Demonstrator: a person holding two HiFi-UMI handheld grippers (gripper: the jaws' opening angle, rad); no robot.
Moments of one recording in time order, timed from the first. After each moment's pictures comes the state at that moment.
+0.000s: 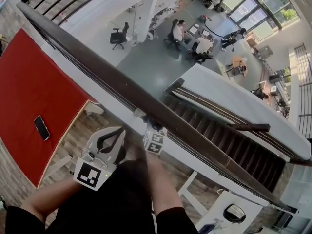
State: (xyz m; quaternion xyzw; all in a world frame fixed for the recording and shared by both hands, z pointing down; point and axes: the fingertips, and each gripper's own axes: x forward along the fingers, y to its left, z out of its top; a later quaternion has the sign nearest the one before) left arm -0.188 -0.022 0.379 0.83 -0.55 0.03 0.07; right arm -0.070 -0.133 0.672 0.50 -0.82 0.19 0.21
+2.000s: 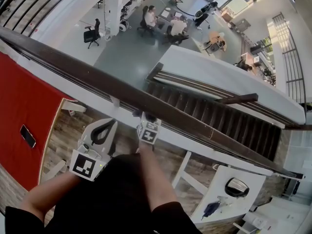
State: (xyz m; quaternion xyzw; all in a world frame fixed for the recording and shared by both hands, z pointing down) left arm -0.117 -0.028 0.395 0.86 -0.49 0.01 0.10; right arm 0.035 -0.115 0.681 0.59 -0.72 0.28 0.25
